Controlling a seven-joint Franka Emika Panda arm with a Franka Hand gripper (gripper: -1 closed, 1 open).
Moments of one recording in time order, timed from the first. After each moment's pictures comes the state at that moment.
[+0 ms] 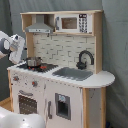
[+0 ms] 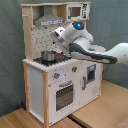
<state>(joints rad) -1.17 -1.13 1.37 -1.56 0.59 2.13 -0.51</state>
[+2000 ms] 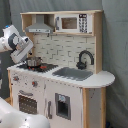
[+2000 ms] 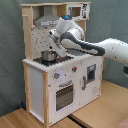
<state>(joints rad) -1.45 -1.12 1.41 -1.25 0.89 1.75 -0.35</state>
